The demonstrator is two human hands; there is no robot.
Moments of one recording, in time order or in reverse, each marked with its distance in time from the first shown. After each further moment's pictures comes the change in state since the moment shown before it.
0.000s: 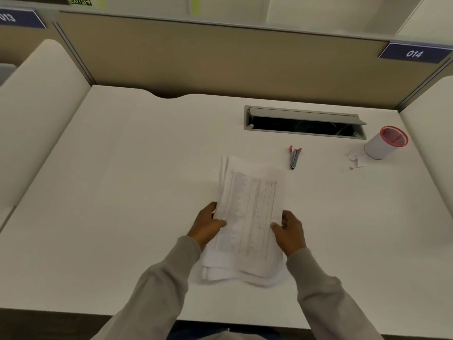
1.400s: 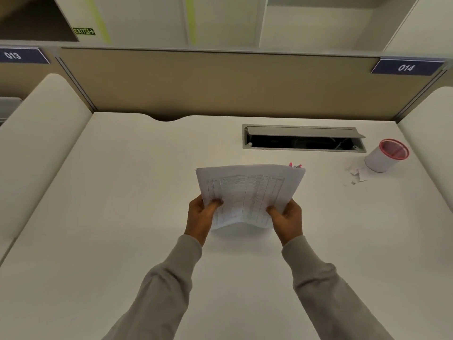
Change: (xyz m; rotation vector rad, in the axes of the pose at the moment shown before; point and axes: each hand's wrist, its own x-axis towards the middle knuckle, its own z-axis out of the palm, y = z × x) left_hand 0.024 0.072 -0.009 -0.266 0.257 0.293; right_hand 0.038 -0.075 0.014 0.312 0.079 -0.321
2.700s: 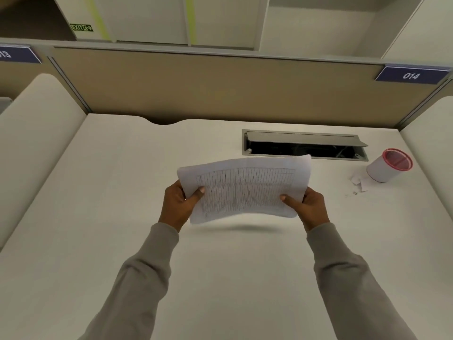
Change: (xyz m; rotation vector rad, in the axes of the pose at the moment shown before) left_hand 0.061 0.023 -0.040 0.187 -0.013 0.223; right_hand 0.071 -0.023 -0.045 -0.015 -0.113 0.038
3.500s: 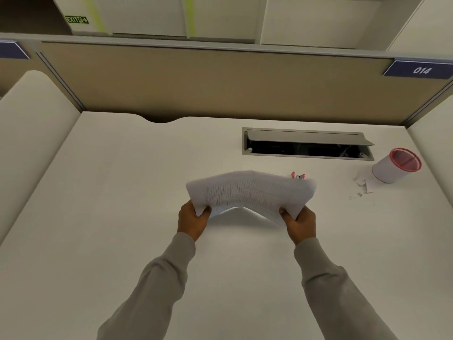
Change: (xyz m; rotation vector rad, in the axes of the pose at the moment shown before) left_hand 0.011 -0.072 0.037 0.233 0.064 -0.197; right_hand 0.004 0.051 0.020 -0.129 0.191 0.046
